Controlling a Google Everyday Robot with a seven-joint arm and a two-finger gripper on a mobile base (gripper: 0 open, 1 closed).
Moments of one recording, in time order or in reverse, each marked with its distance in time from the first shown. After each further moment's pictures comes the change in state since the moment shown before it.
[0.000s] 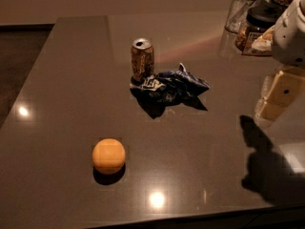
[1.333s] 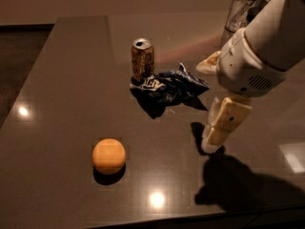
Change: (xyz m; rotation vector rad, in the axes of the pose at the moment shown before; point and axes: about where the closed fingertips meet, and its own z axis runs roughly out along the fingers) arm -0.086 0.059 0.037 -0.124 -0.227 -0.115
